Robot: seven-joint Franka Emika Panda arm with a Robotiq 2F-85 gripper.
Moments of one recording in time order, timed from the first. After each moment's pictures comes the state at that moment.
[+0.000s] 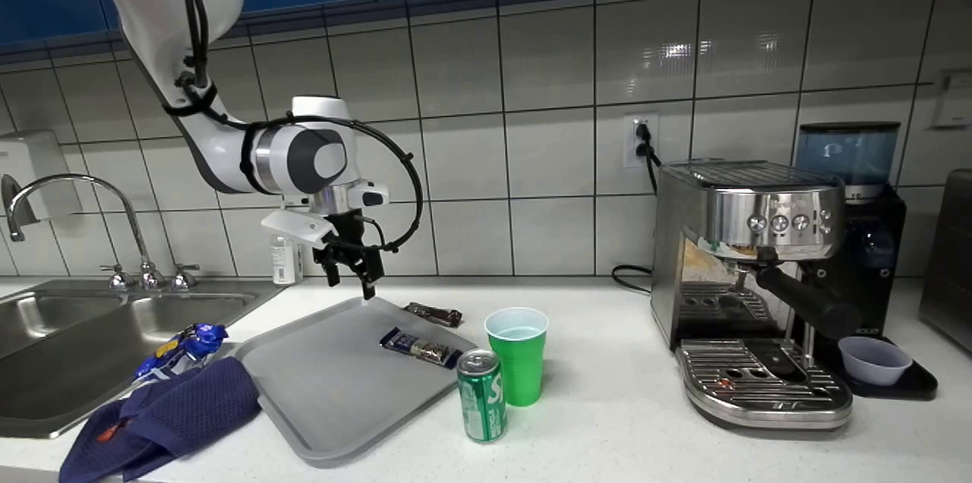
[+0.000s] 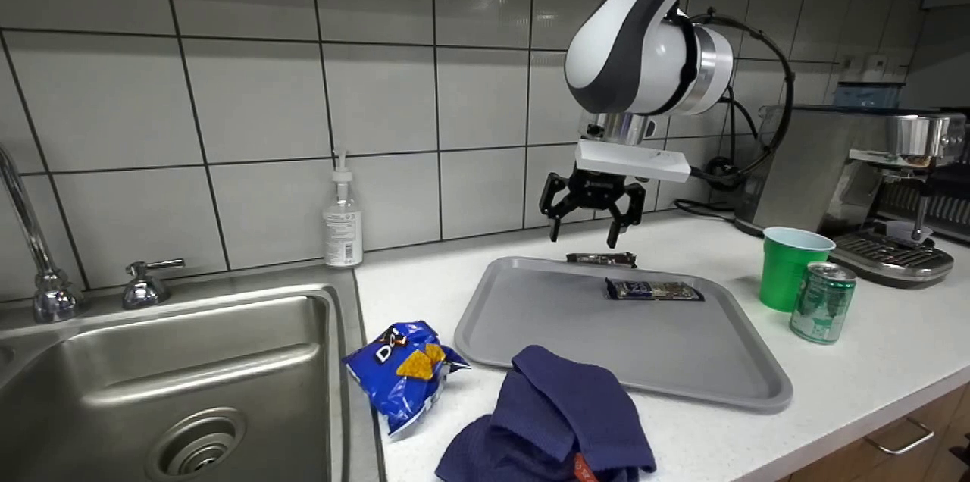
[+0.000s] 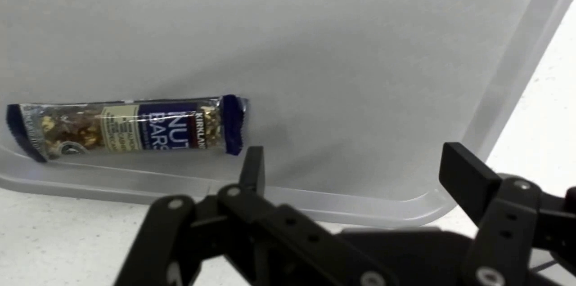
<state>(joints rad) 0.06 0.38 0.05 -2.17 0.10 2.68 0.27</state>
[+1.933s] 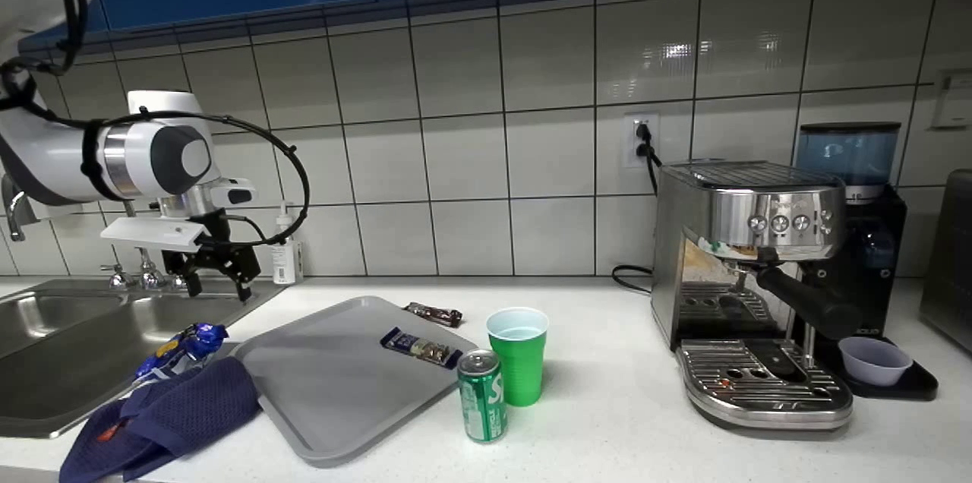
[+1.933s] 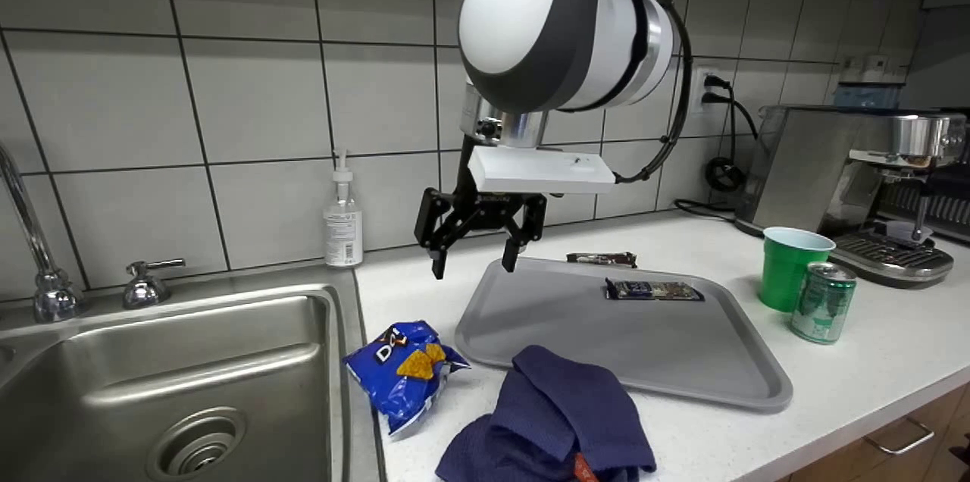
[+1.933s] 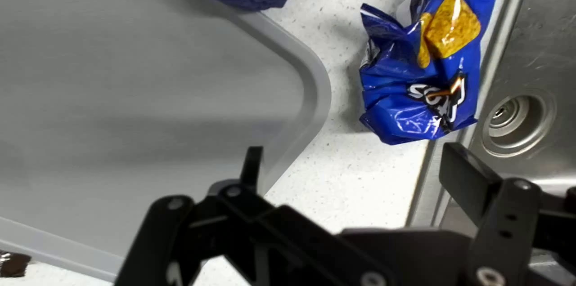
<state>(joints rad) 0.33 0.28 0.15 -2.28 0.02 2.75 0.29</state>
